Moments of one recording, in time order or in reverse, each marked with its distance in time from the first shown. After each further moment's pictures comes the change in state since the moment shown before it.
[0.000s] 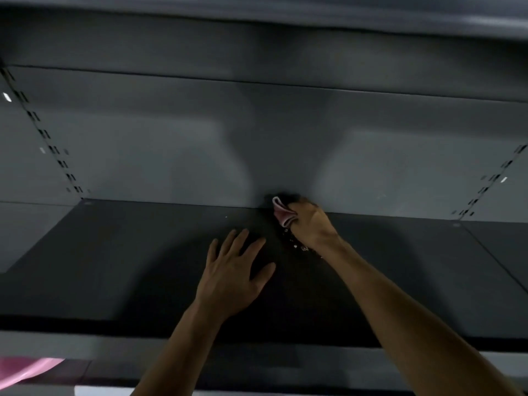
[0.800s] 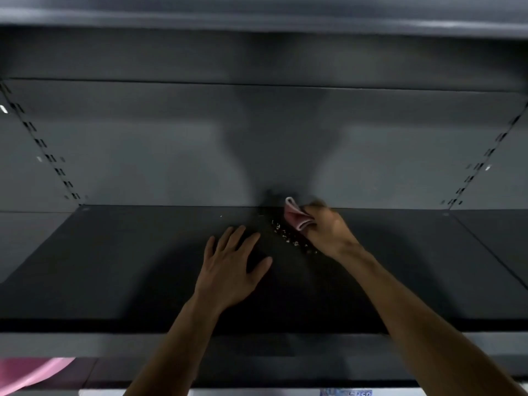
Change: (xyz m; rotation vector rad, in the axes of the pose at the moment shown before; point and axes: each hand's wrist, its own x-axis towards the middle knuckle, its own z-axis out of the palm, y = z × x) left_hand 0.003 0.003 -0.002 0.016 -0.009 0.000; right_hand -0.054 0.010 -0.040 0.136 -0.003 0.000
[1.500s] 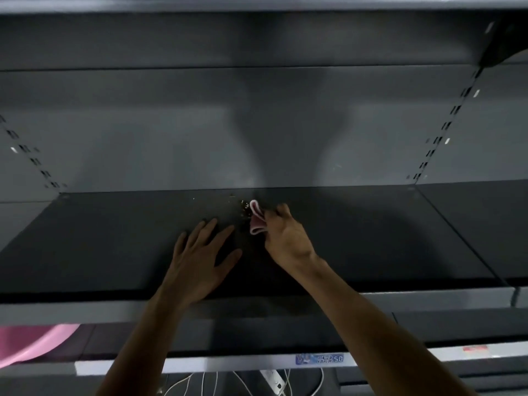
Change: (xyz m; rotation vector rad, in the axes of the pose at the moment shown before) left_hand -0.036 0.025 0.001 0.046 -0.055 -0.055; right_hand -0.060 -0.006 0.025 -0.179 0.047 -0.040
